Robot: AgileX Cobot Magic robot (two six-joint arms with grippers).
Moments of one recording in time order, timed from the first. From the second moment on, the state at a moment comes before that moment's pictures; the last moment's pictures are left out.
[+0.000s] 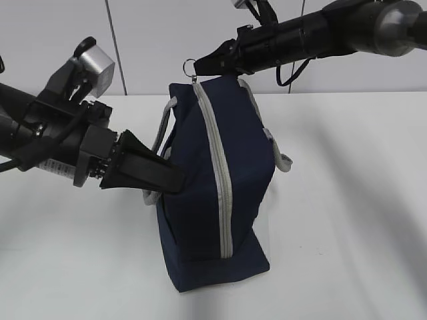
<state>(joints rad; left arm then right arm) -0.31 1.55 -0.89 -1.27 1.09 1.13 0.17 2.32 -1.98 1.26 0.99 -1.46</state>
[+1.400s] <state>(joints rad) -0.21 1.81 -1.31 -1.19 0.74 0.50 0.15 2.33 -2.10 1.13 1.14 -1.49</state>
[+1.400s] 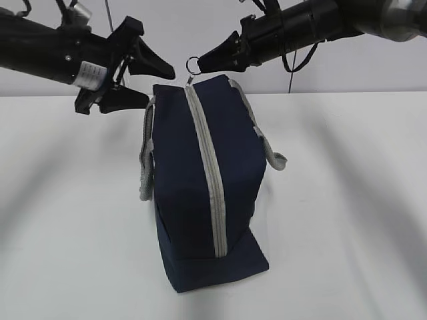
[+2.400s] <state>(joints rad) -0.27 1.91 -1.45 -1.07 0.75 0.54 0.15 2.43 -2.13 1.30 1.07 -1.65</state>
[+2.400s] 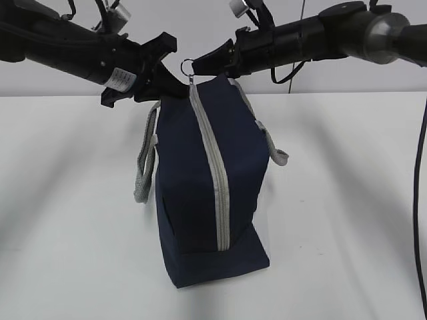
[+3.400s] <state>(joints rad) -0.28 1.87 -1.50 -1.02 0.84 0.57 0.15 2.47 -2.16 1.12 1.11 -1.53</state>
